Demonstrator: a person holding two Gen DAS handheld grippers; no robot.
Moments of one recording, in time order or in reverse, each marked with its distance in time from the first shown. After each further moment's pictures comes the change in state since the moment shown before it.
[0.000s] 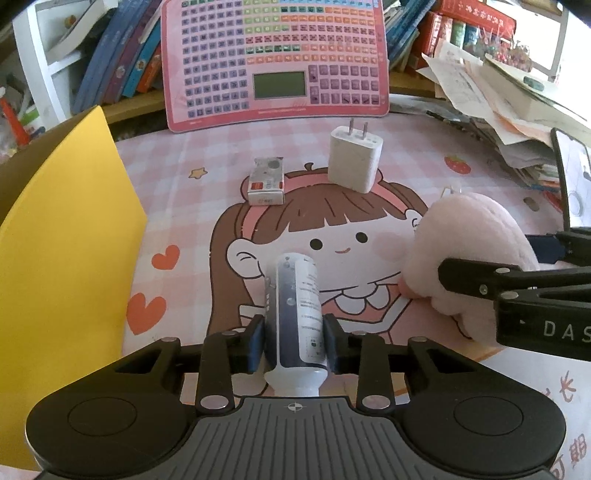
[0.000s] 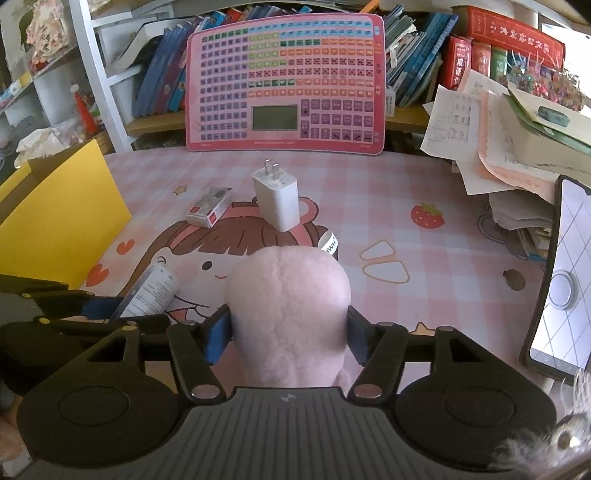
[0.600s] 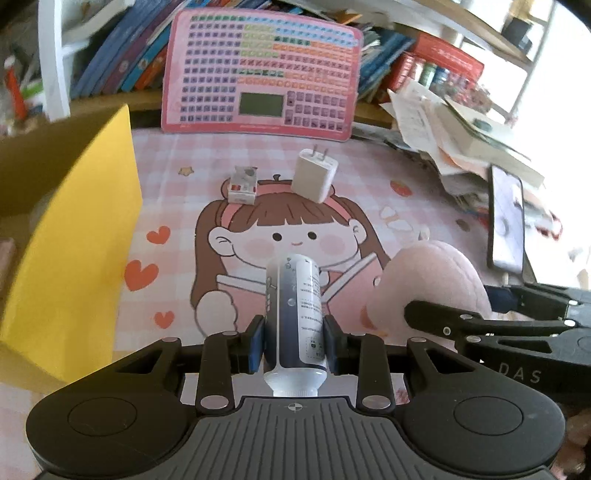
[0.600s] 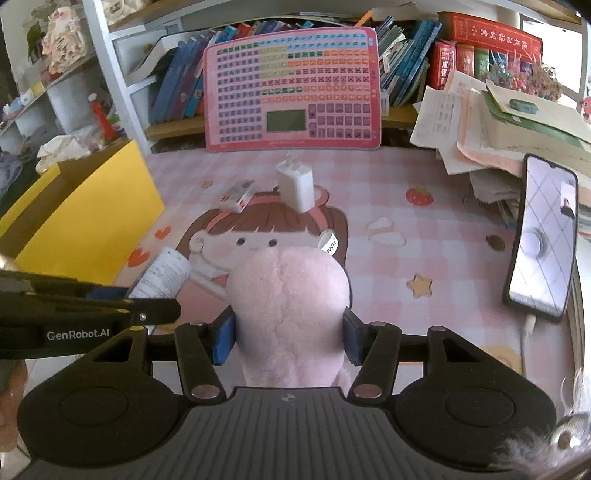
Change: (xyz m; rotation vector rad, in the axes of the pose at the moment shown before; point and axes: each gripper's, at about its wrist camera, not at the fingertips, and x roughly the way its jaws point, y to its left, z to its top) left arm -0.066 0.010 -0.025 -0.059 -0.042 -0.167; right arm -0.058 0.020 -0.029 0.043 -0.006 0.014
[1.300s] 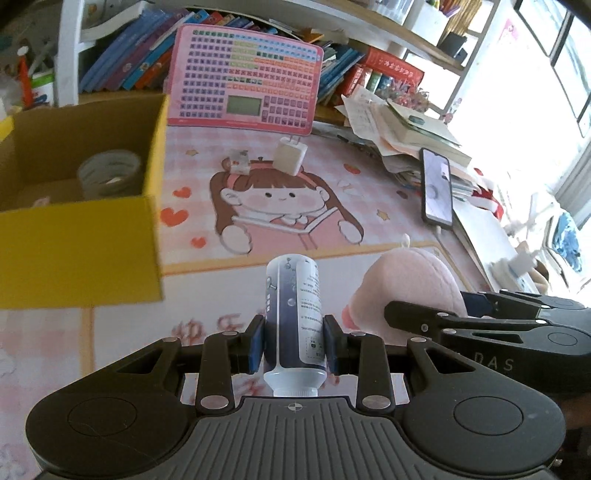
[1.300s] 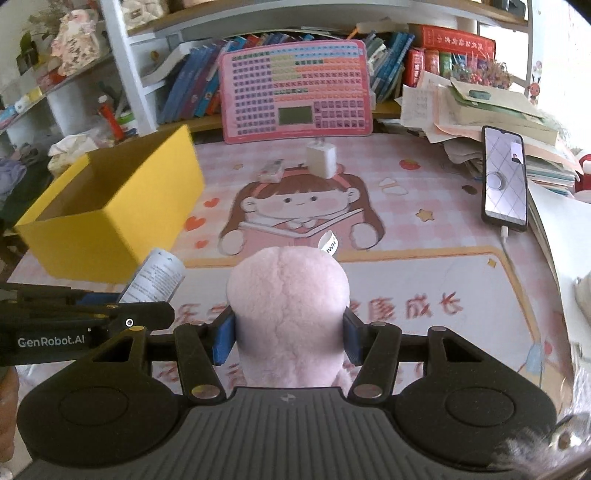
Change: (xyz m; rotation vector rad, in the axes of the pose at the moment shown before) left arm -0.105 0.059 -0.080 0.045 -0.018 -0.187; right arm -0.082 0.105 -0.069 0.092 -0.046 -0.107
